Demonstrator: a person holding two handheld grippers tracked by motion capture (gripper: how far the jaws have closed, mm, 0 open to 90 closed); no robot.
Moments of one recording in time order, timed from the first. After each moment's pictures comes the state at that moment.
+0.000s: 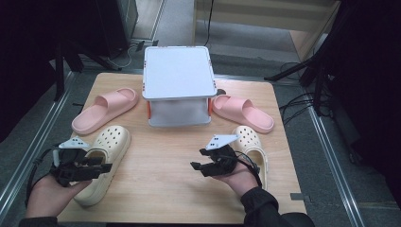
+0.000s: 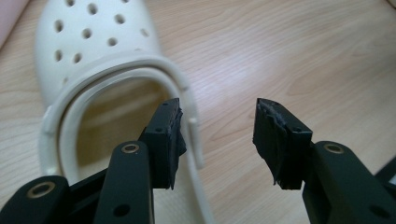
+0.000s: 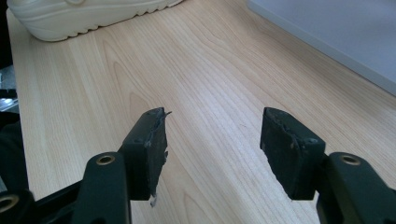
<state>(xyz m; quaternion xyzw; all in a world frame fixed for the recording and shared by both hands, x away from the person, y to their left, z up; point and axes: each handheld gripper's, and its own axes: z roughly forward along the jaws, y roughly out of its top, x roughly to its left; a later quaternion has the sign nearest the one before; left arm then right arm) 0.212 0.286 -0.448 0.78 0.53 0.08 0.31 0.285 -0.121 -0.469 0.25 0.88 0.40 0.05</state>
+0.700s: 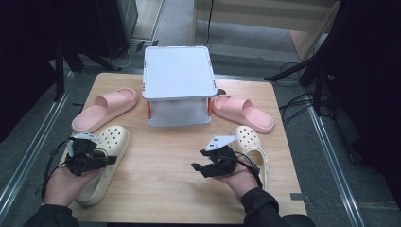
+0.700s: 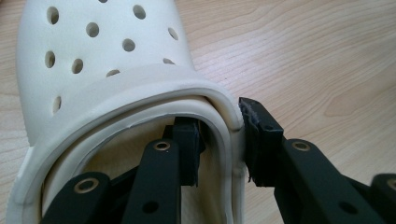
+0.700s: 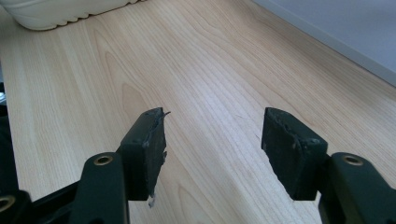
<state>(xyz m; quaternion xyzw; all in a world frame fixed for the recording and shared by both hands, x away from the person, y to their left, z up) 0.247 0.283 -0.475 0.78 0.55 0.06 0.30 0.285 -0.122 -0.473 0.25 0.89 0.38 0.05</state>
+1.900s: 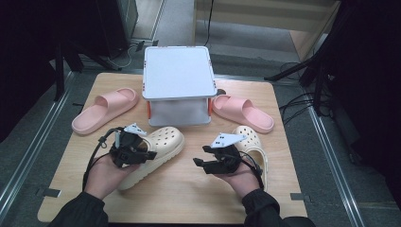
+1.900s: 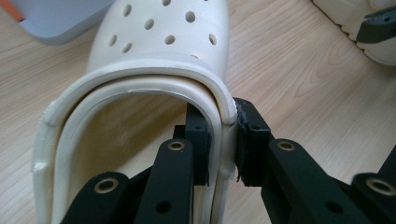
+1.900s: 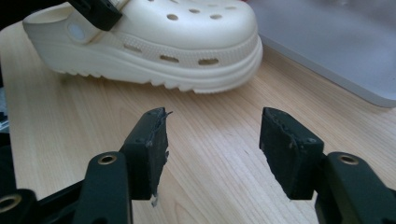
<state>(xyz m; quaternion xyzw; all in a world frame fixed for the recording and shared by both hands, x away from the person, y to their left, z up) 0.271 0.164 -0.444 0.84 0.44 0.03 0.32 0.284 -0.130 -0.465 0.27 0.86 0.43 0.07</state>
